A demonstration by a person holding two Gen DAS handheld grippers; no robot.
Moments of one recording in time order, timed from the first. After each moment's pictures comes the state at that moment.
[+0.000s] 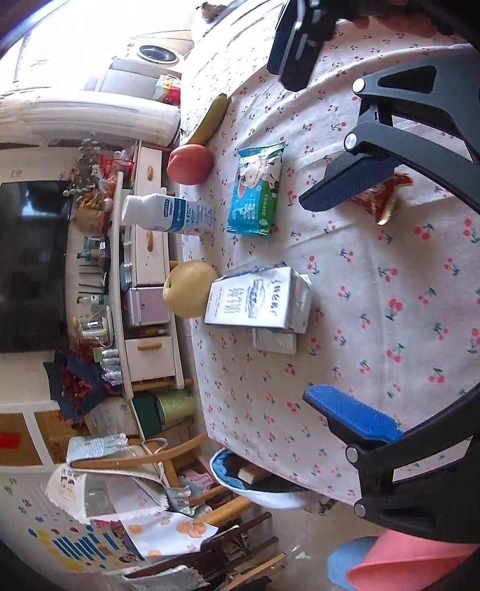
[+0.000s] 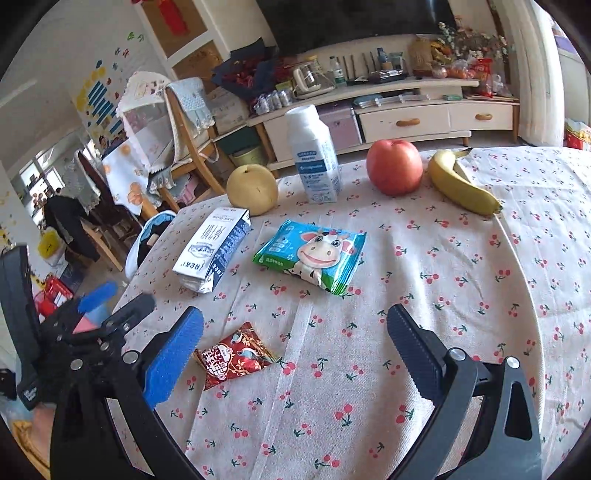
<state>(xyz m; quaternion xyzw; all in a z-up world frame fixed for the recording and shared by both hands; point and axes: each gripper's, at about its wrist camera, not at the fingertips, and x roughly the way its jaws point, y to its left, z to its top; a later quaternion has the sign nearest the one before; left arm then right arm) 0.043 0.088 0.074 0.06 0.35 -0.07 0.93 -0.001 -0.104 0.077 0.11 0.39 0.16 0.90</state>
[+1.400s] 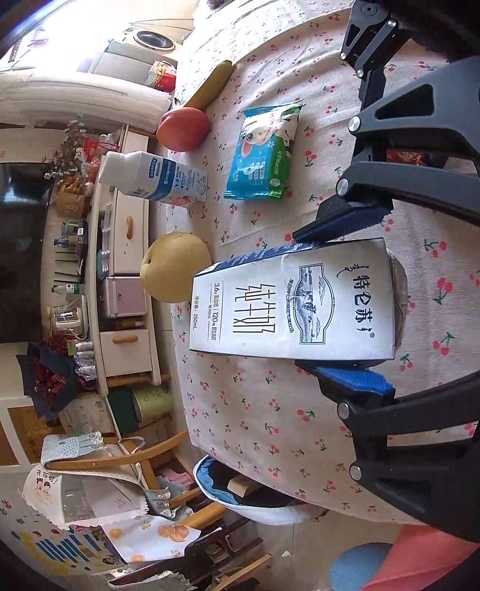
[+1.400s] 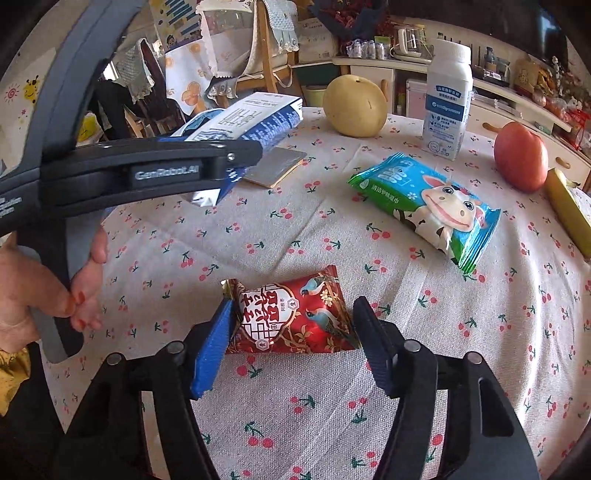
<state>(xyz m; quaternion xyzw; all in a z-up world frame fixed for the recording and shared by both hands) 0.088 0.107 0.058 0.04 0.39 -0.05 0.92 0.000 -0.020 0.030 -0.03 0.44 0.27 0.86</state>
